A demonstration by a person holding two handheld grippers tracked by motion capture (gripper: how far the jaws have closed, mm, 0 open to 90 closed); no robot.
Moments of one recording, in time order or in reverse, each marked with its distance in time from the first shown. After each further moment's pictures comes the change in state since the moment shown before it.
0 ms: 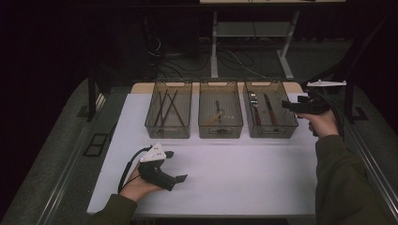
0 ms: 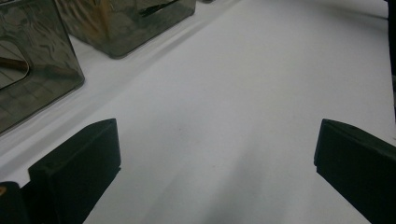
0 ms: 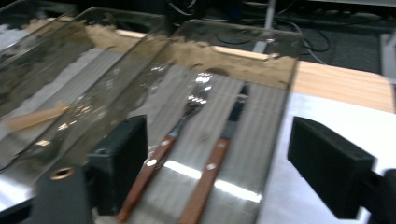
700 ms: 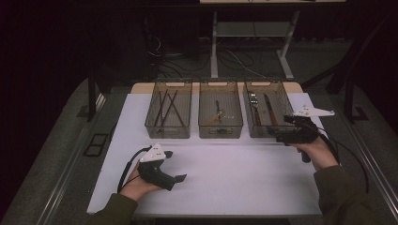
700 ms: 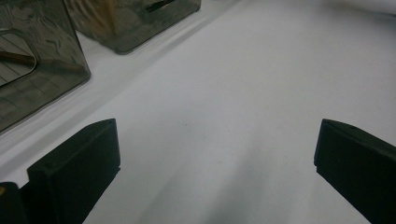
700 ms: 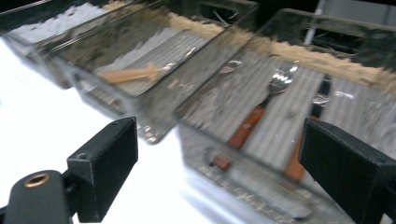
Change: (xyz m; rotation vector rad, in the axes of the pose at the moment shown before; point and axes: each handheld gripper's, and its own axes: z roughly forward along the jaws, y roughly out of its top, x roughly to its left) left arm 0.001 -0.002 0.000 0.004 0.017 0.009; right arm 0.080 -0.058 -0.027 -0.059 0.109 -0.152
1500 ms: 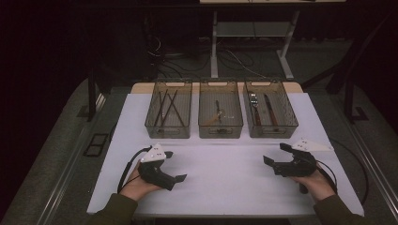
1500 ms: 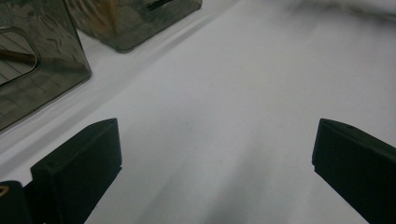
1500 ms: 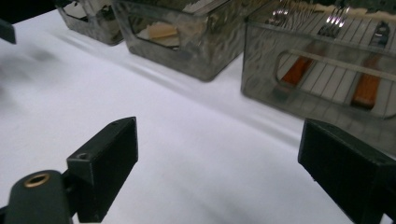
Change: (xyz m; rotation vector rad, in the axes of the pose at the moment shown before) left arm -0.001 0.000 0.000 0.005 0.007 -0.004; right arm 0.040 -0.073 -0.019 -0.015 0.063 0.029
